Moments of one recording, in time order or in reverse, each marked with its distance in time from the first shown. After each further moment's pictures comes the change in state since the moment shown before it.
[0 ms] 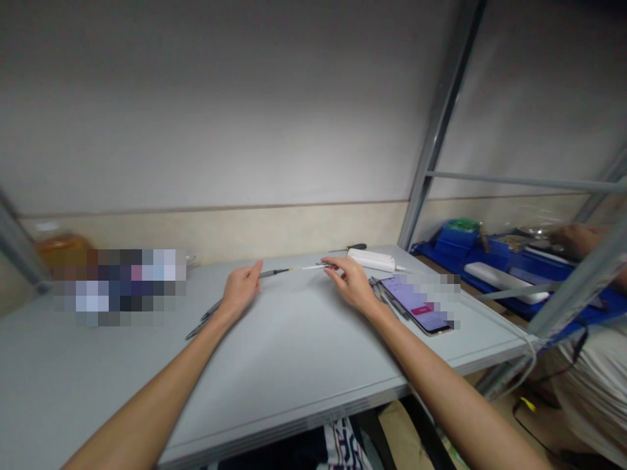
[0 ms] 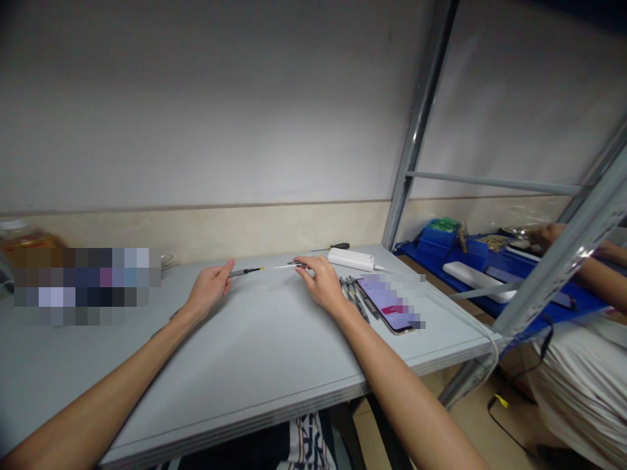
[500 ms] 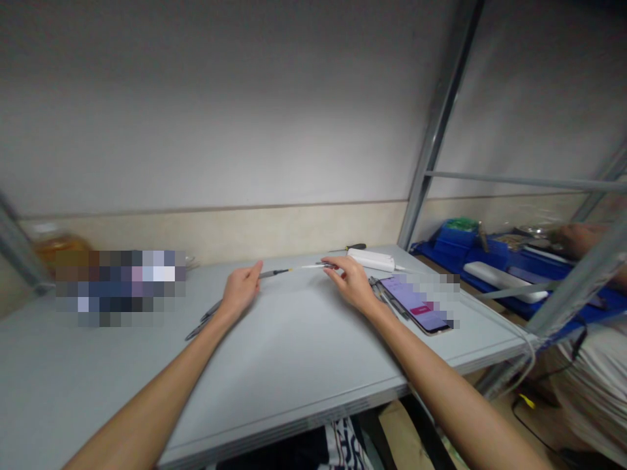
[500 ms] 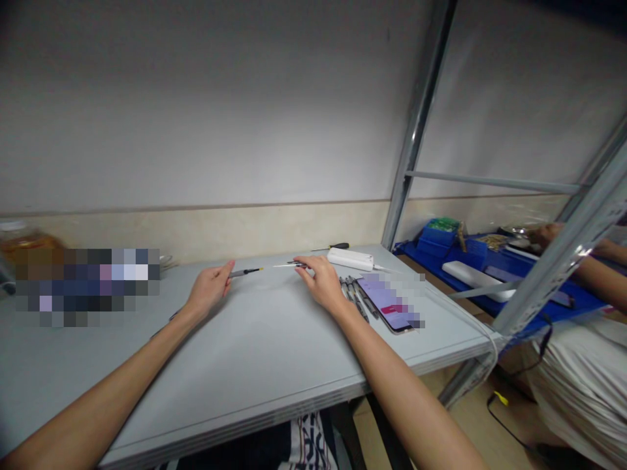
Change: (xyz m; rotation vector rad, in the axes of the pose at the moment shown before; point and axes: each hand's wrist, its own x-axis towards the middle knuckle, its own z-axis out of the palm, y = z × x) left_hand -0.001 0.001 0.001 -0.025 -0.001 -0.005; right_hand 0.001 0.002 0.001 -0.016 0.005 -0.011
